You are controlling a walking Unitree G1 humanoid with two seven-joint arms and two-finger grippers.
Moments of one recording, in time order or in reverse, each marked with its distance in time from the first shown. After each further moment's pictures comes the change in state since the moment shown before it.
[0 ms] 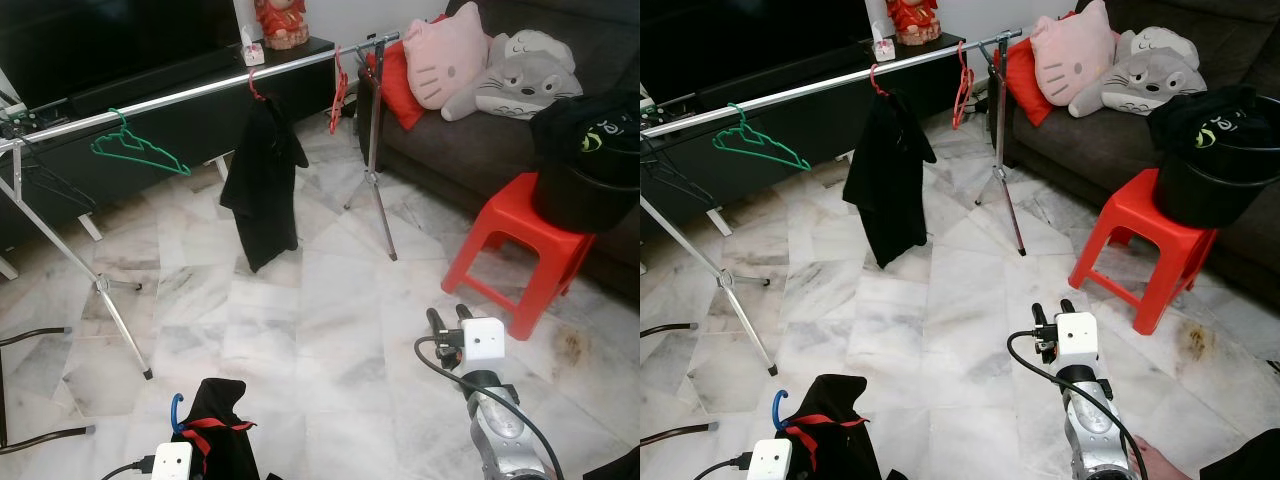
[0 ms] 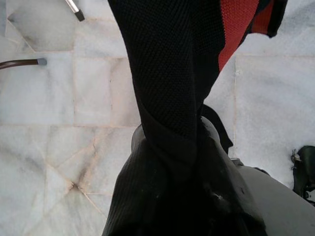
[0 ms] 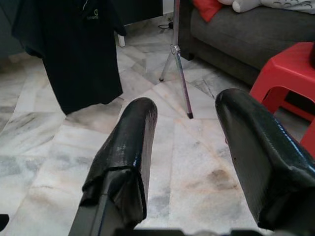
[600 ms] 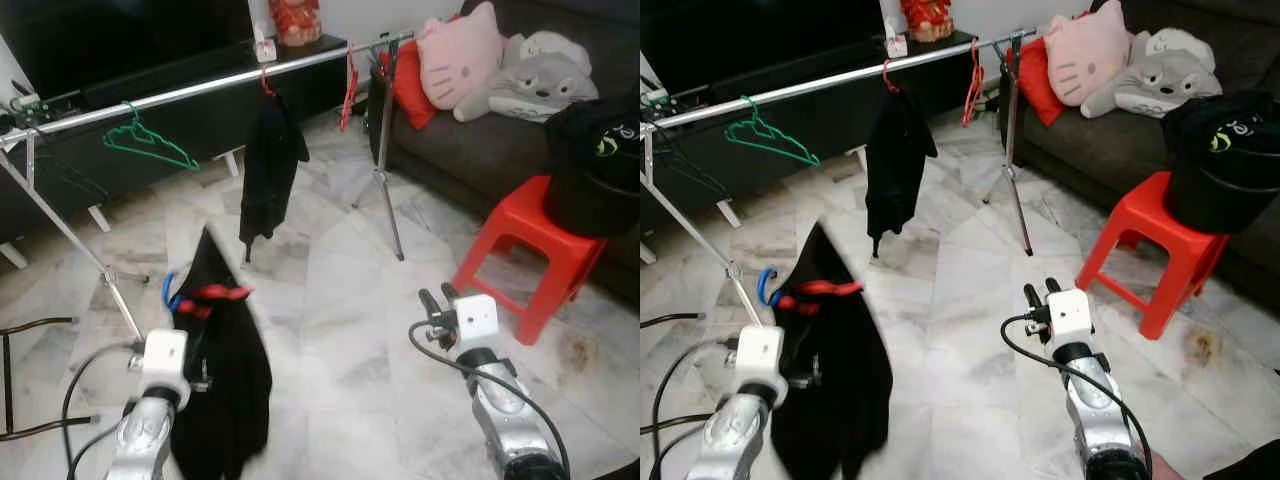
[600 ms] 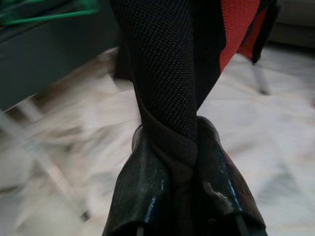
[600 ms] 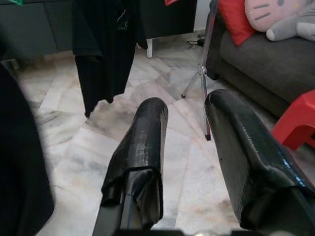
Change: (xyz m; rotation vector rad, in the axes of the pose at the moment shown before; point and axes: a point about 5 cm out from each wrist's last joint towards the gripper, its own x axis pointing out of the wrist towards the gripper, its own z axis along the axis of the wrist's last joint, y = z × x) left arm -0.010 -0.006 0.164 0.180 -0.733 -0.170; right arm 0.018 -0.001 0.031 -0.069 -0.062 0.122
